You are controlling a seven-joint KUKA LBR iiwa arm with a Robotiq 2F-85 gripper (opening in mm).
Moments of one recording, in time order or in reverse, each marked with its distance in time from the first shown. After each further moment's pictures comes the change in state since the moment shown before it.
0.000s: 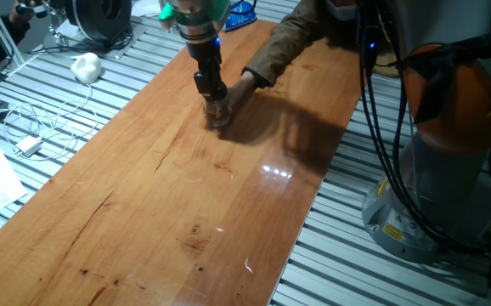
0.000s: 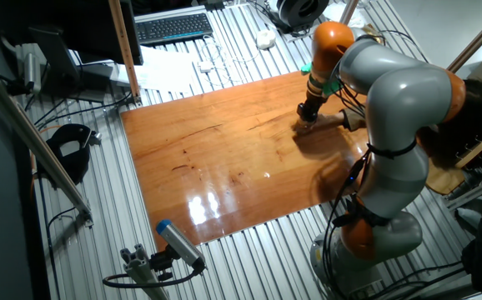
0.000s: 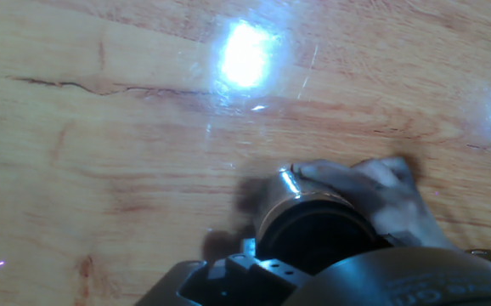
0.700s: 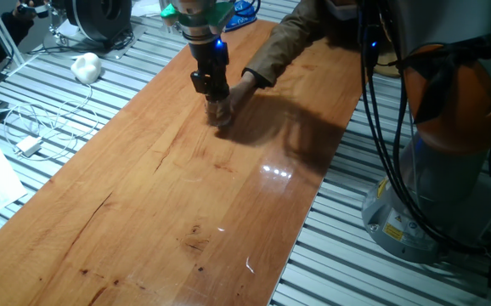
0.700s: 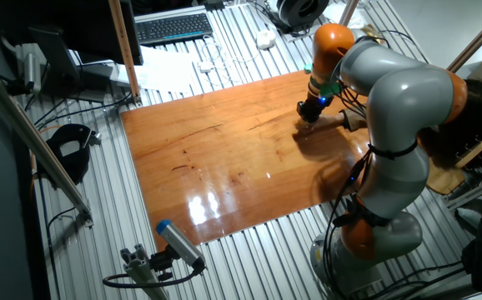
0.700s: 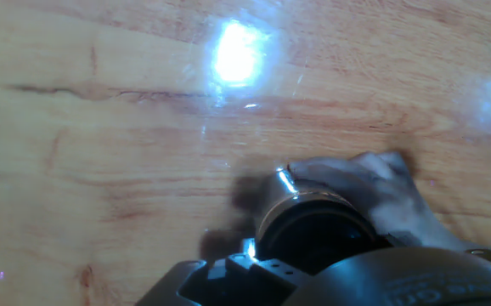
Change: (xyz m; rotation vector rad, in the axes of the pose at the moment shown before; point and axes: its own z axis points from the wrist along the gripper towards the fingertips) arm 0.006 -0.004 0.003 -0.004 0.001 0.241
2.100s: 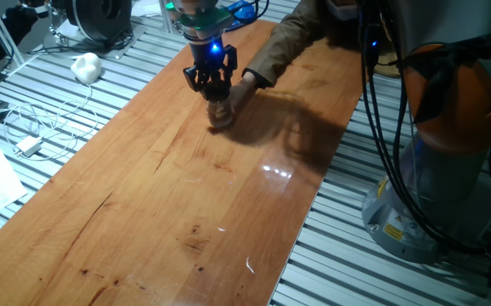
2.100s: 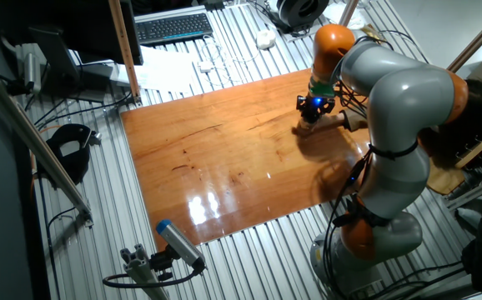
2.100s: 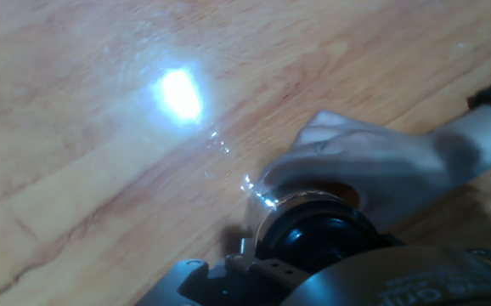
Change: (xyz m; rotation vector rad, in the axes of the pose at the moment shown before) arm 0.001 0.000 0.001 0.002 -0.008 0.485
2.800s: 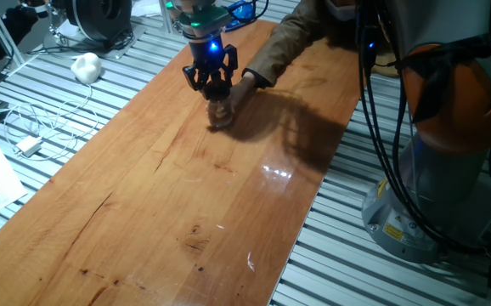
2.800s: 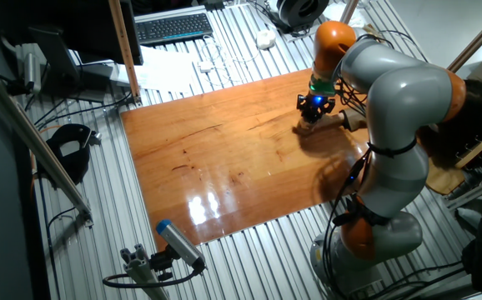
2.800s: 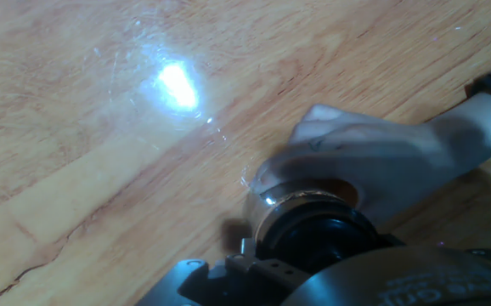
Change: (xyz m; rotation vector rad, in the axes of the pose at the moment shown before) arm -0.001 0.000 -0.001 0.001 0.034 -0.014
